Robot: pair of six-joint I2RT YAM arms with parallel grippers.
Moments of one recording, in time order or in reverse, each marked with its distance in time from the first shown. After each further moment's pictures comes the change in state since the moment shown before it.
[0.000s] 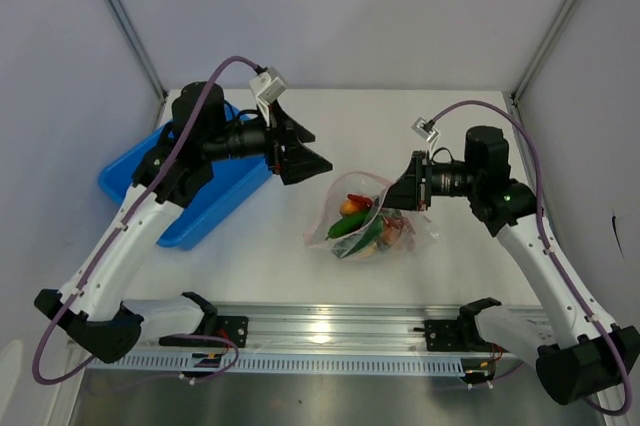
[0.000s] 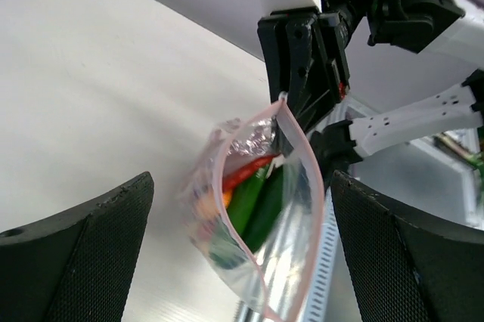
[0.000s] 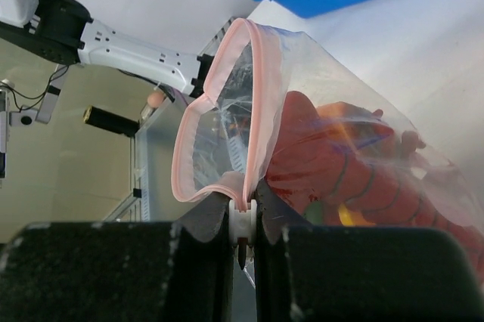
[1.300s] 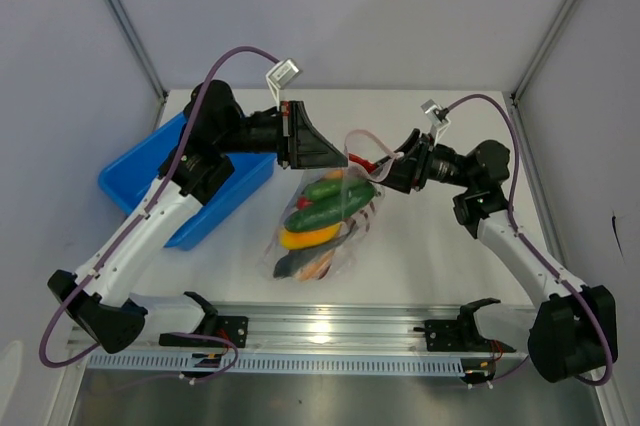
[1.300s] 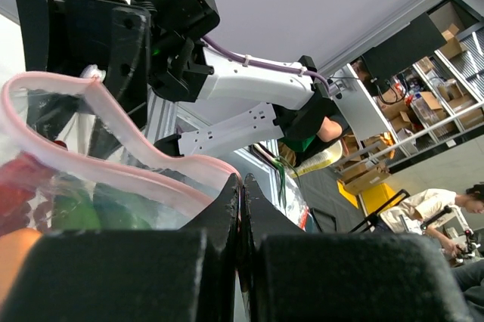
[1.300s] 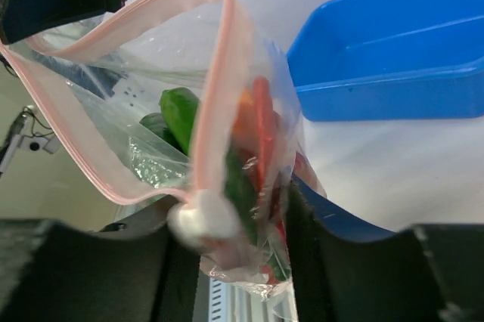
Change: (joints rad) left arm -0.050 0.066 -0.046 0.424 0.283 -0.636; right arm -0.024 0.105 -0.255 1.064 -0.013 0.471
